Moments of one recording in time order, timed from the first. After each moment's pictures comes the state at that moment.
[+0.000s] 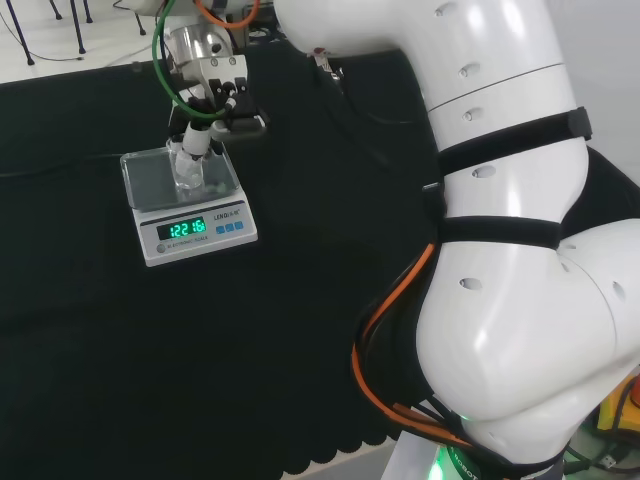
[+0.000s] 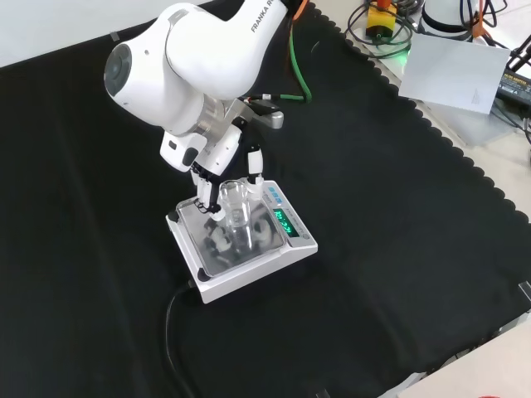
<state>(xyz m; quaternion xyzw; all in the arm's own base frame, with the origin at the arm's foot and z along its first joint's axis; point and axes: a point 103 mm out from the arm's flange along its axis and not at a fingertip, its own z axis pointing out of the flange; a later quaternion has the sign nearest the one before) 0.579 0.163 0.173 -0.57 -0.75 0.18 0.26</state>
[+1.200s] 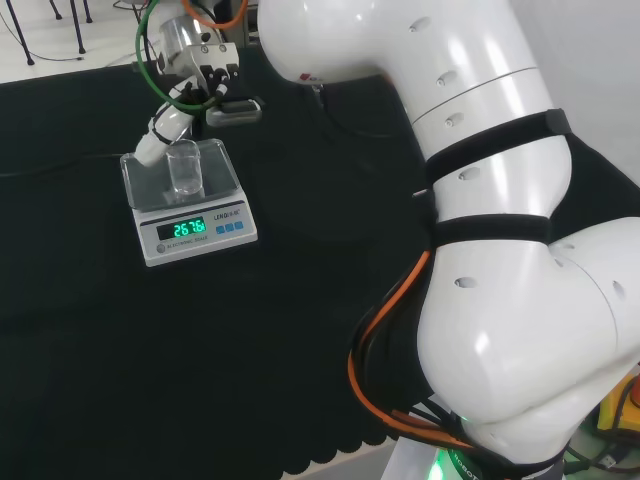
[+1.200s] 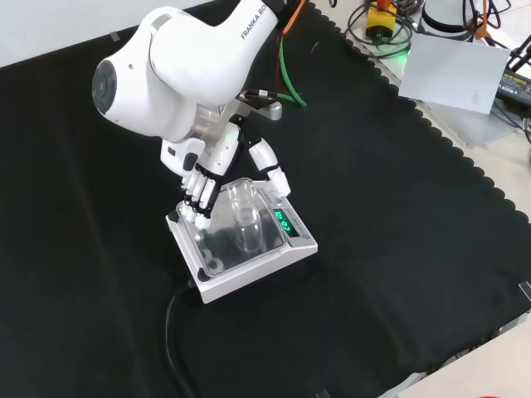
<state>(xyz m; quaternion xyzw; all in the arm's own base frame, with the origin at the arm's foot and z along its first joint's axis) 0.576 0.167 0.192 -0.55 -0.75 0.23 0.30</state>
